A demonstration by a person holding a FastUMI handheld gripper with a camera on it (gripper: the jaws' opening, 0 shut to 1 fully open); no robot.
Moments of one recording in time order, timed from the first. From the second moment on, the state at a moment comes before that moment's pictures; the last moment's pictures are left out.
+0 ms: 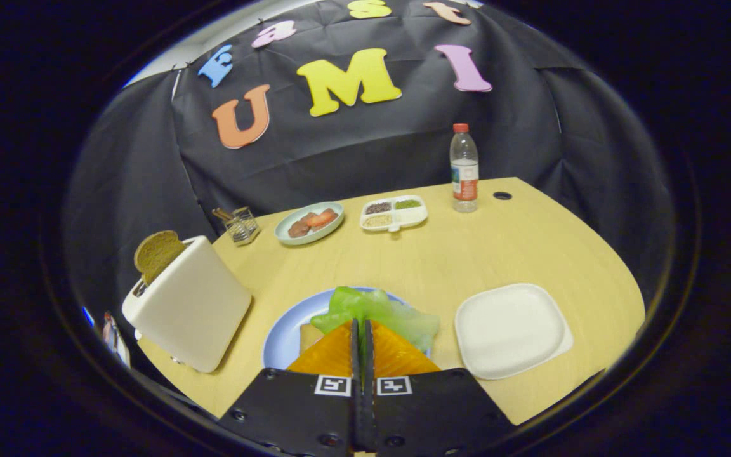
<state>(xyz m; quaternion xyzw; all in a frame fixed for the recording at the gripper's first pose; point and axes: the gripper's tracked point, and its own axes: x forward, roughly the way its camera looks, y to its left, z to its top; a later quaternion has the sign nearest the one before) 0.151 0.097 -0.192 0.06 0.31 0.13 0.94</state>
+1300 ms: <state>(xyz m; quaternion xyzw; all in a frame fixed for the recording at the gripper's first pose) 0.122 0.172 -0.148 0.00 0.28 0.15 0.95</state>
